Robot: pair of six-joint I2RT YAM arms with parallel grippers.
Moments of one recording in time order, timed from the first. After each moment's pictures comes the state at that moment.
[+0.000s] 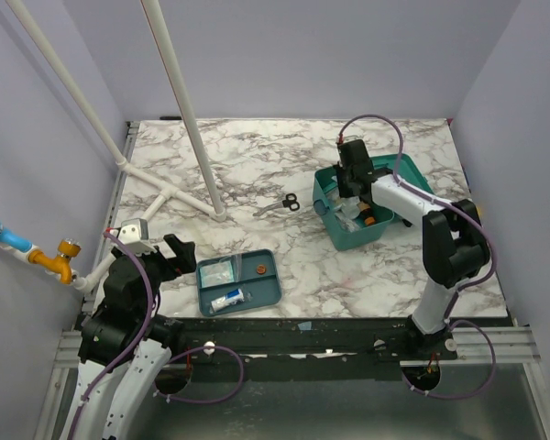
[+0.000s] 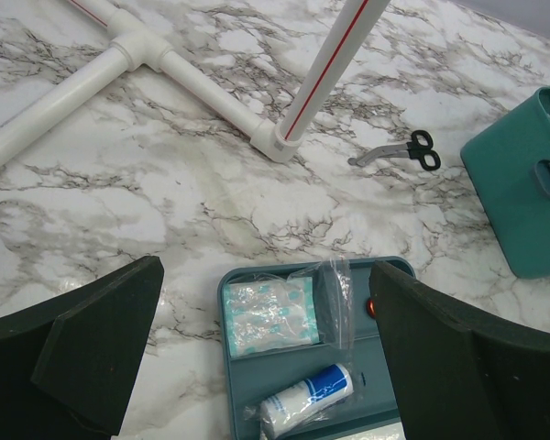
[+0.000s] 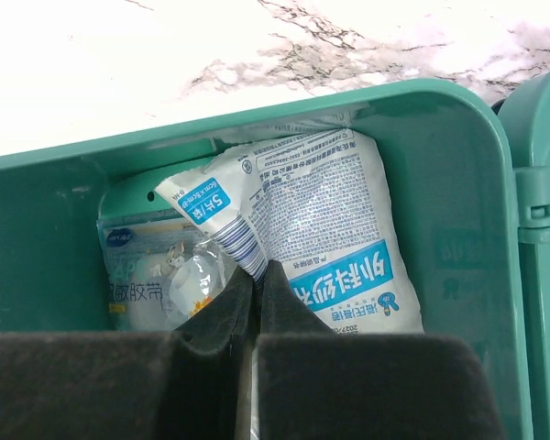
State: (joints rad) left arm -0.33 0.22 0.67 -0.77 -0.24 -0.43; right arm 0.40 1.81 1.27 -0.30 0.25 0.10
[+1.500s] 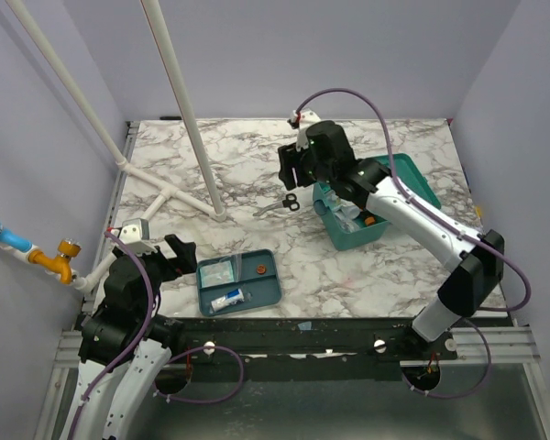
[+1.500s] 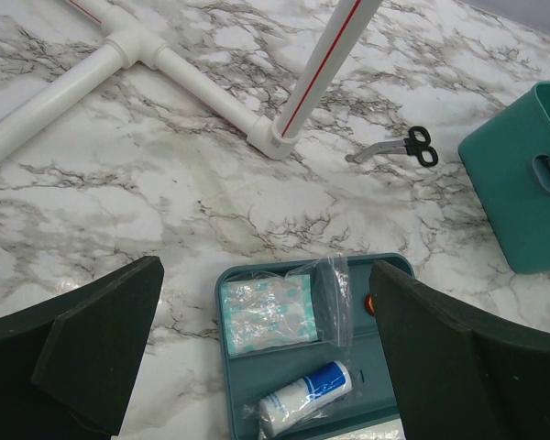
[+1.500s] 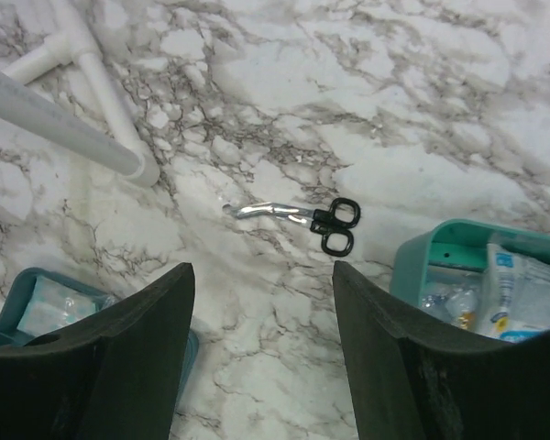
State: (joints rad) left arm -0.33 0.22 0.67 -0.76 -0.23 -0.42; right arm 0.72 1.60 1.57 -0.46 0.11 0.13
